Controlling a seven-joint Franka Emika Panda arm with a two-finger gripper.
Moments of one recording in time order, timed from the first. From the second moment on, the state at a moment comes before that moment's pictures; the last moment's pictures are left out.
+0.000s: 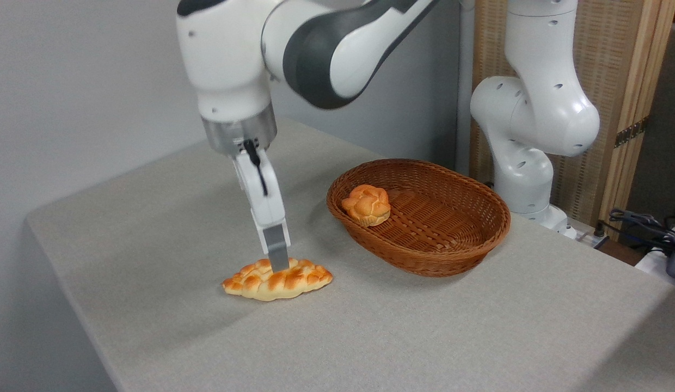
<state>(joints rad) -0.10 0.02 0.00 -1.91 -0.13 1.88 1.09</state>
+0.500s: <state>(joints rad) -0.10 0.12 -0.01 -1.94 -0.13 1.98 1.22</state>
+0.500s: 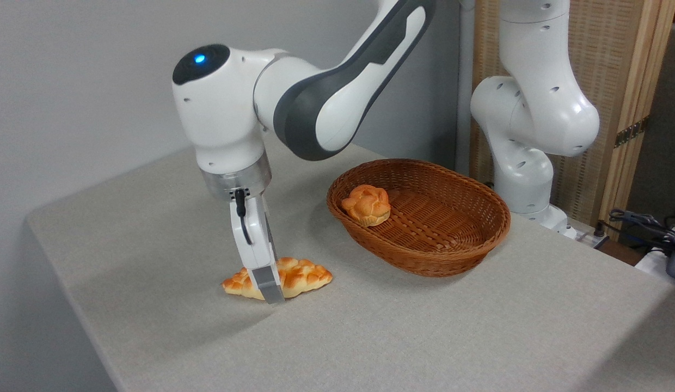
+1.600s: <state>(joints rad) -0.12 0.12 -0.07 -1.95 -0.13 1.94 1.22</state>
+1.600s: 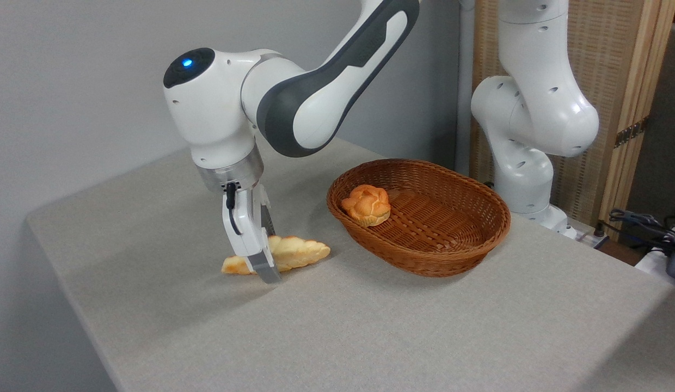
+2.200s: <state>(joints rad) -0.12 0.12 -0.07 -1.94 -0.14 1.92 1.20</state>
